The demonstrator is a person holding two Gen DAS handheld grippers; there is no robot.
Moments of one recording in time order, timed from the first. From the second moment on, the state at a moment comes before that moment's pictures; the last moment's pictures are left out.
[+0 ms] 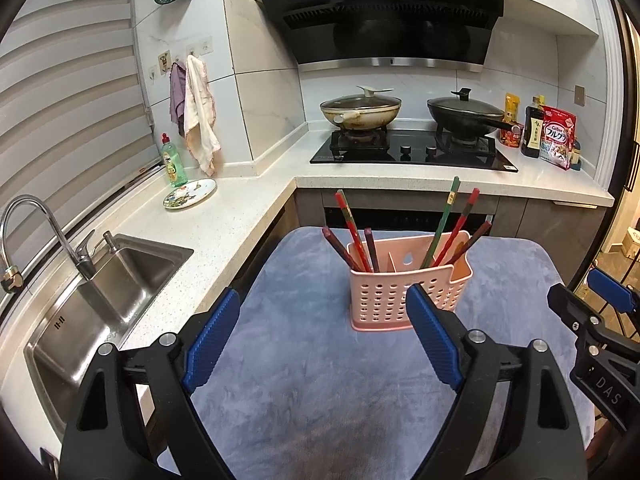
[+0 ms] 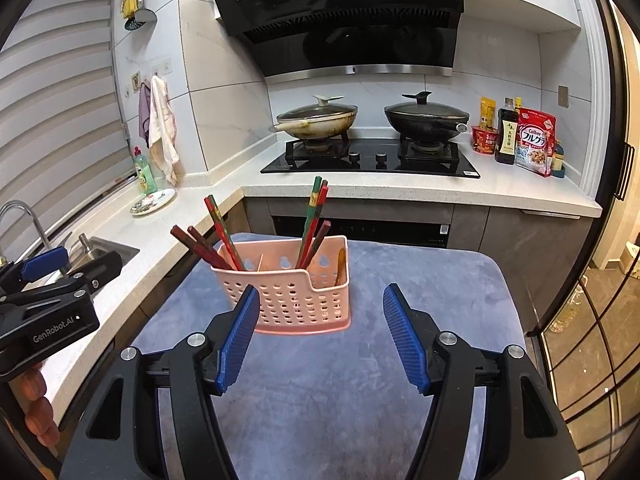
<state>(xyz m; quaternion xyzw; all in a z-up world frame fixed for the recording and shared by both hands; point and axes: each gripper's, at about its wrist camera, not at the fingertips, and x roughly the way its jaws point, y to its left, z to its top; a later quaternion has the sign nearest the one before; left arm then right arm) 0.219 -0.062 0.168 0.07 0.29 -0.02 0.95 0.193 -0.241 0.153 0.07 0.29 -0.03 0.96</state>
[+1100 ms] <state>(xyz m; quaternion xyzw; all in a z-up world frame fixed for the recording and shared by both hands) 0.210 -0.058 0.115 0.07 0.35 0.00 0.93 0.178 -0.237 0.116 0.06 0.31 -0.05 0.95</state>
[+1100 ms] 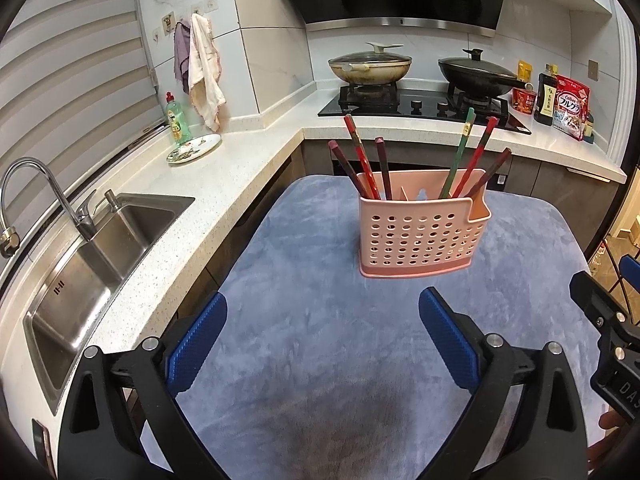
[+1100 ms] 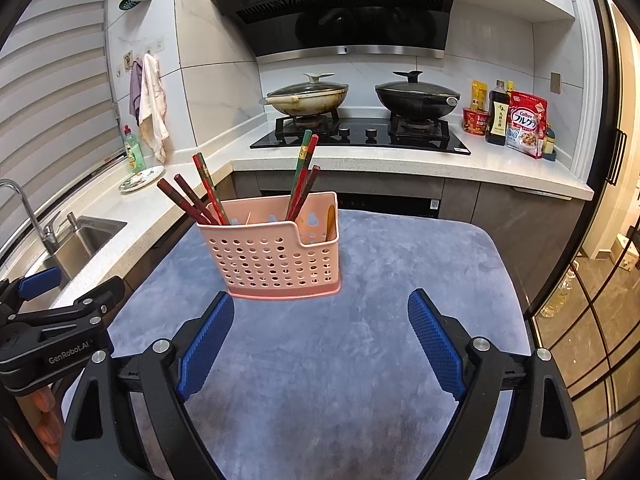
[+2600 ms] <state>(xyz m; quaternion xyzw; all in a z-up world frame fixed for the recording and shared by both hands) 0.223 -0.059 0.102 0.08 0.37 0.02 0.93 0.189 -0.228 0.098 0.05 0.34 -0.03 0.94</state>
